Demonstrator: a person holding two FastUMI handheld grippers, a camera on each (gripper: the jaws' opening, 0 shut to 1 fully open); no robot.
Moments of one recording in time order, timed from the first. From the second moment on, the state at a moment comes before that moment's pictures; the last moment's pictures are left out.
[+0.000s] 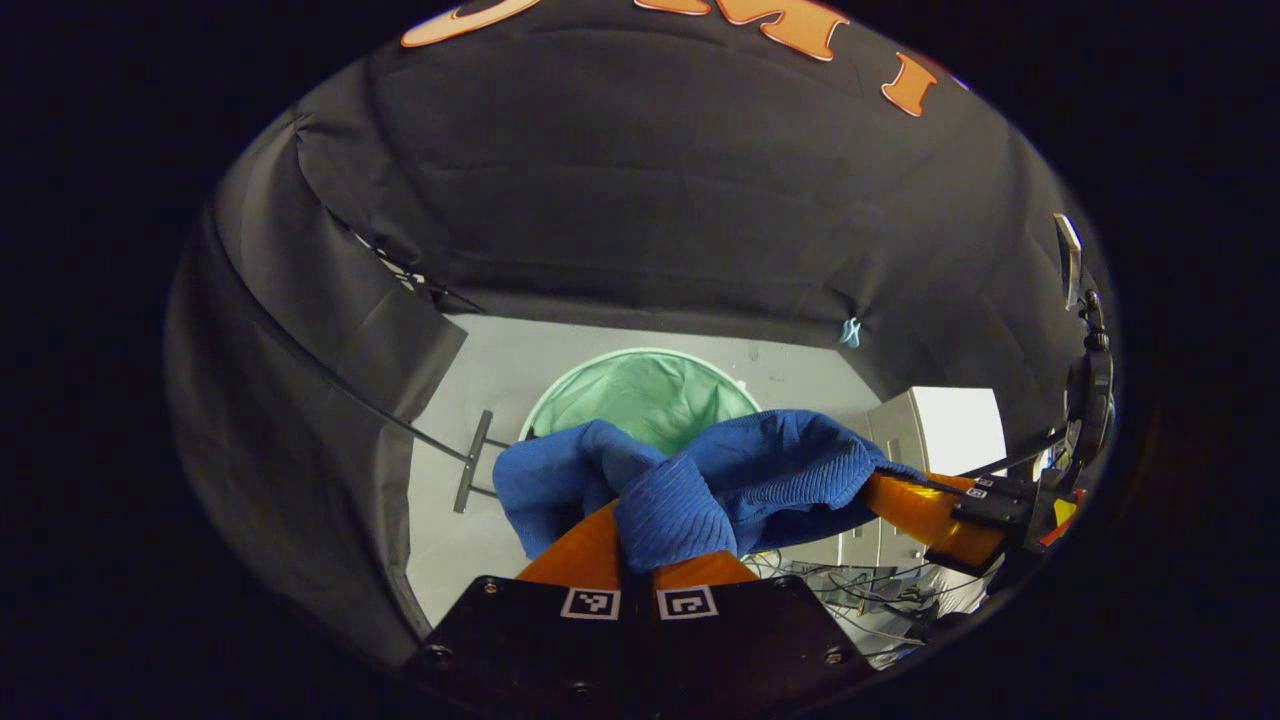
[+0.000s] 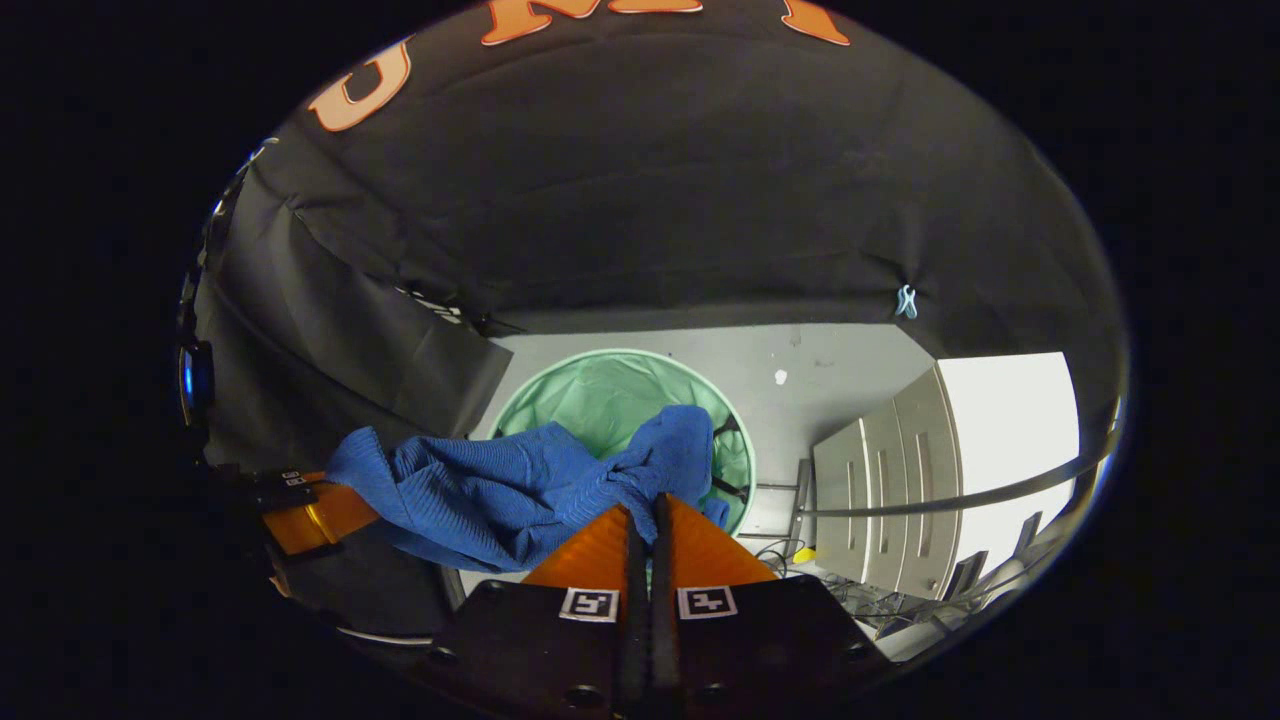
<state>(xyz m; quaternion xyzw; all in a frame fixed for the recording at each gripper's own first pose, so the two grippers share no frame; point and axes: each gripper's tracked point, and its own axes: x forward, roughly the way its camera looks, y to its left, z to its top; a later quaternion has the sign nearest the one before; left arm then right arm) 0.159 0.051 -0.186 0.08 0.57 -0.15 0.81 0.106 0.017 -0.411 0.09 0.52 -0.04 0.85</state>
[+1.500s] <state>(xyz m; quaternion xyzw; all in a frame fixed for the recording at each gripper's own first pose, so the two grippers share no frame) 0.117 0.102 -0.168 0.06 0.59 -0.08 0.80 0.067 0.016 -0.390 0.08 0.50 -0.05 0.86</state>
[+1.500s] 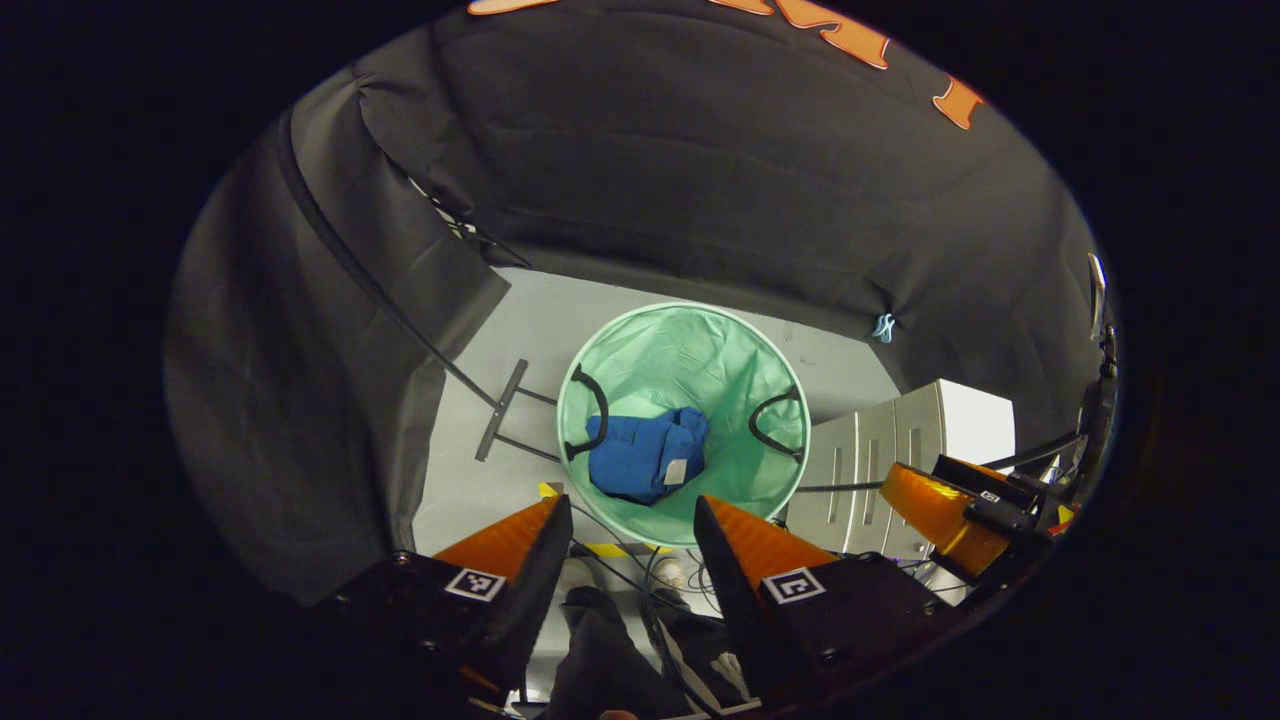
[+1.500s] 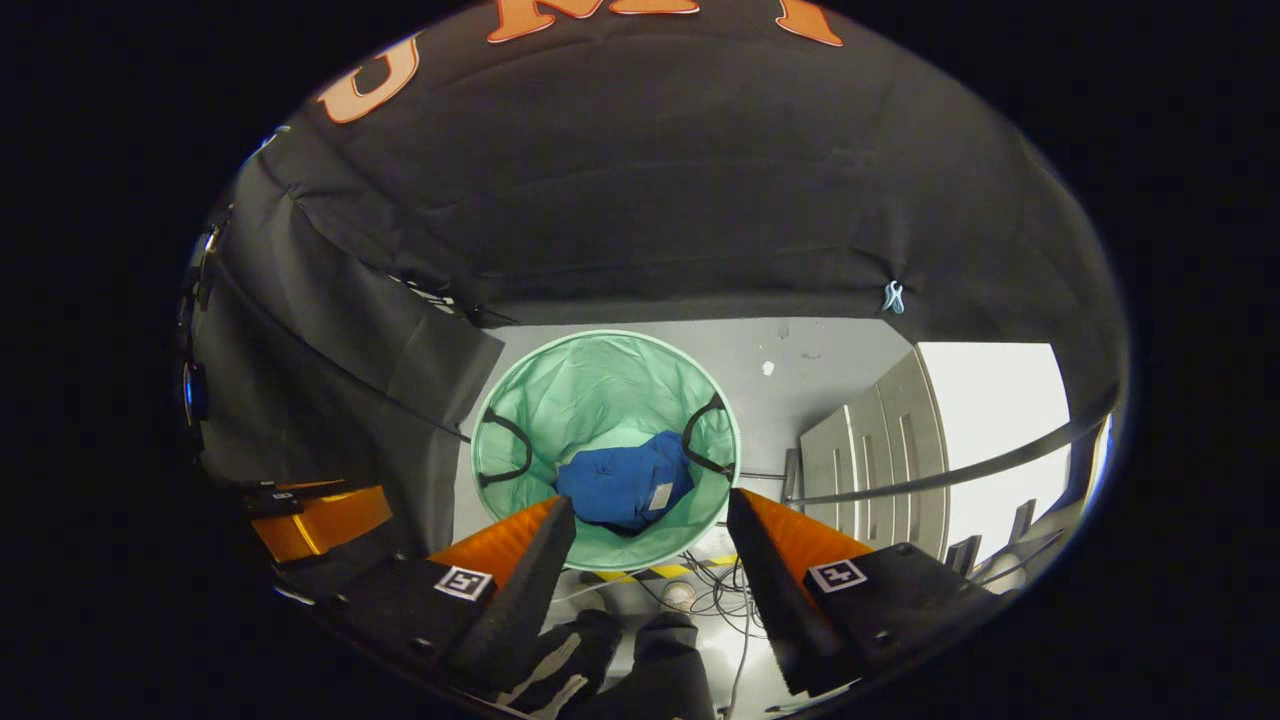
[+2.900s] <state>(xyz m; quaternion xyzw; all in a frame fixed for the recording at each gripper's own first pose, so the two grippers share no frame) 0.117 0.057 0.003 0.04 0.43 -0.17 0.89 0.048 0.004 -0.206 0.09 0.34 -0.06 0.93</state>
